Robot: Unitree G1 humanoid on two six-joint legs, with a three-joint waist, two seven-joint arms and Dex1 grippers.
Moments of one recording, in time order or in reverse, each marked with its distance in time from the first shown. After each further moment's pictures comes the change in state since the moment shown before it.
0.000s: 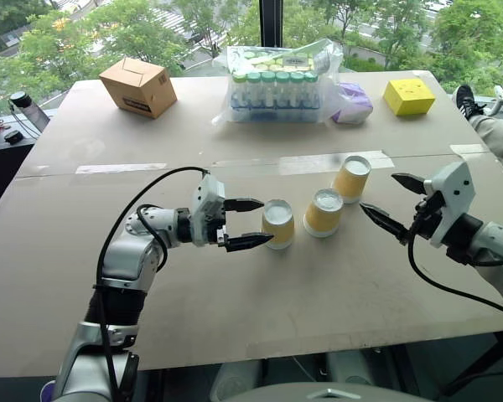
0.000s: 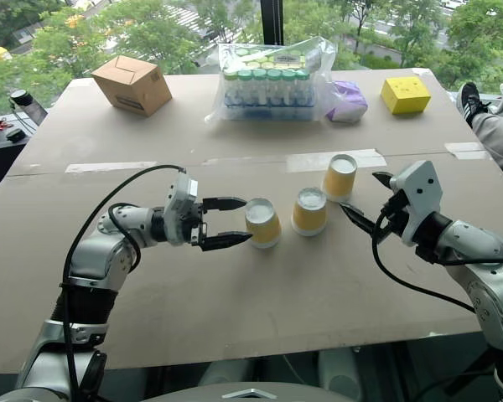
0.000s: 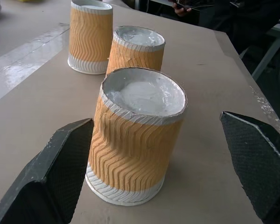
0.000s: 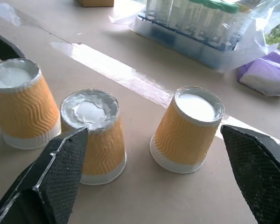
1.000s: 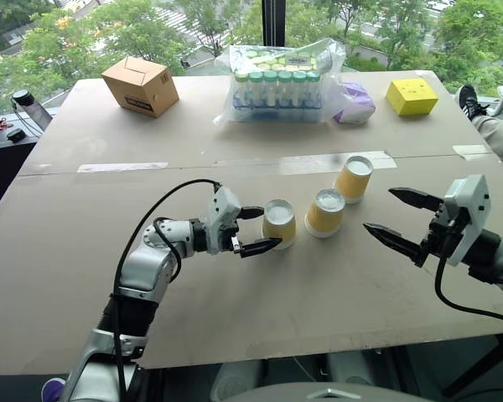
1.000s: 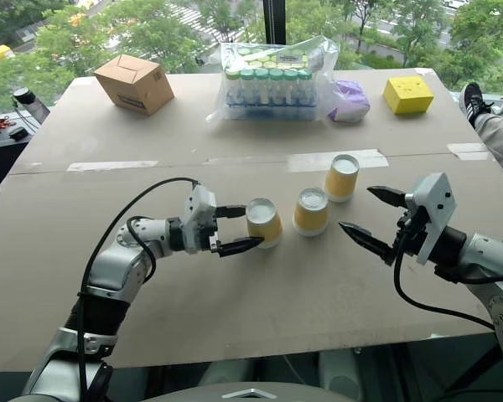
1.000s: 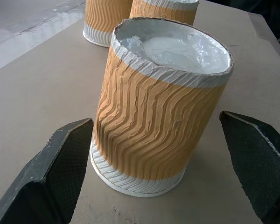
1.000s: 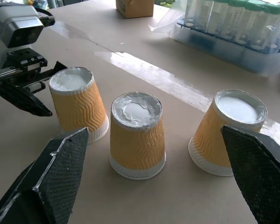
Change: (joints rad) left arm -0.033 -0.075 -0.136 0.095 0.092 -0.080 0.137; right arm 0.275 -0.026 -0.223 -0.214 0.192 0.004 0.228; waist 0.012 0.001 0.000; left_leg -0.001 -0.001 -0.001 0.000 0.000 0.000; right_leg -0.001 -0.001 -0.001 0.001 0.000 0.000
